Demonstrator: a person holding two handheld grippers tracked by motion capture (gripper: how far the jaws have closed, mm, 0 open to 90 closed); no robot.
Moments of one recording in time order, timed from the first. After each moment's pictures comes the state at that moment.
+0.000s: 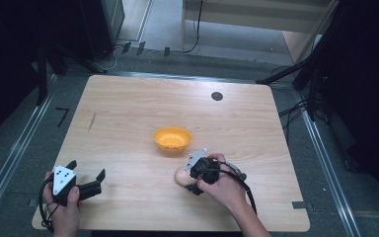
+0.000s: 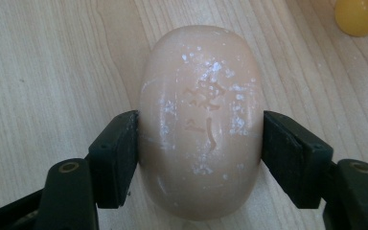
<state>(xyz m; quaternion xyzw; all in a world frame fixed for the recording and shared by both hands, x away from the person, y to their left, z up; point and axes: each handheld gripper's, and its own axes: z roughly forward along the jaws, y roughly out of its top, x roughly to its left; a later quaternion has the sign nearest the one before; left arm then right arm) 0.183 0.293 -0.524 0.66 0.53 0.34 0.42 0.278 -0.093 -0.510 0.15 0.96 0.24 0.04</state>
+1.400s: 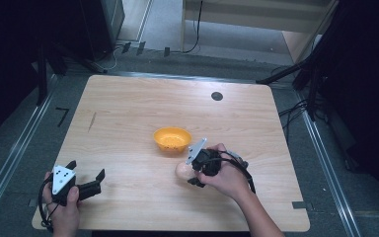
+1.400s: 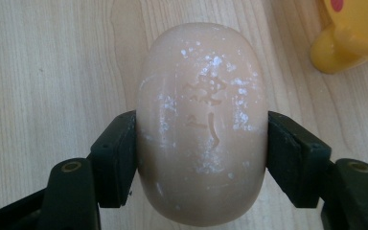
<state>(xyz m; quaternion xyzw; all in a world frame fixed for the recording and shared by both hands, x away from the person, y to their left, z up) 0.183 0.294 -0.524 0.65 0.53 0.34 0.42 0.299 -0.096 -0.485 0.07 0.97 0.24 0.02</state>
